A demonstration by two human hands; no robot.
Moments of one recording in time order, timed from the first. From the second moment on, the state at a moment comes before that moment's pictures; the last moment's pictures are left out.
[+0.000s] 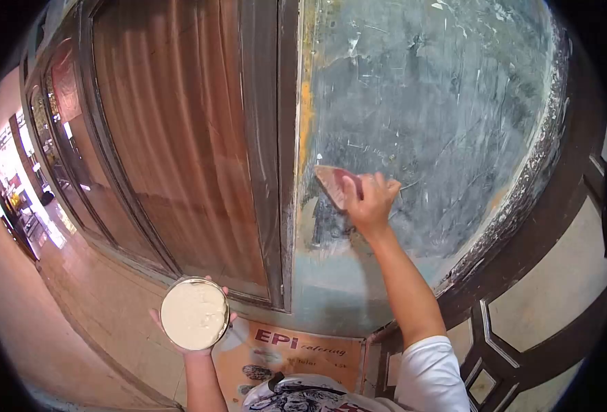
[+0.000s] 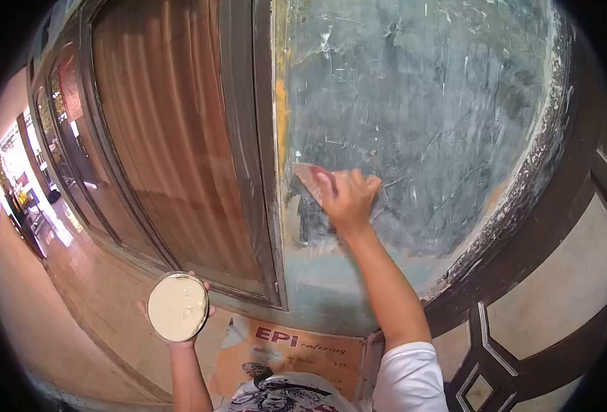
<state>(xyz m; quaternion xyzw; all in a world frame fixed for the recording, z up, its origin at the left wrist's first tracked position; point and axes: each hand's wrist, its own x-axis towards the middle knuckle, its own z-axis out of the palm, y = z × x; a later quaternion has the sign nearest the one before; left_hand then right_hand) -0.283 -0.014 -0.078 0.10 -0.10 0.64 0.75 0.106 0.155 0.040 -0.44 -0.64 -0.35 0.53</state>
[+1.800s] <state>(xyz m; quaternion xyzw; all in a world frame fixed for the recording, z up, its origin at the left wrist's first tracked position) -0.275 -0.021 -0.105 0.10 -0.06 0.67 0.73 0.098 0.177 -0.161 -0.27 -0.91 -0.28 0.16</state>
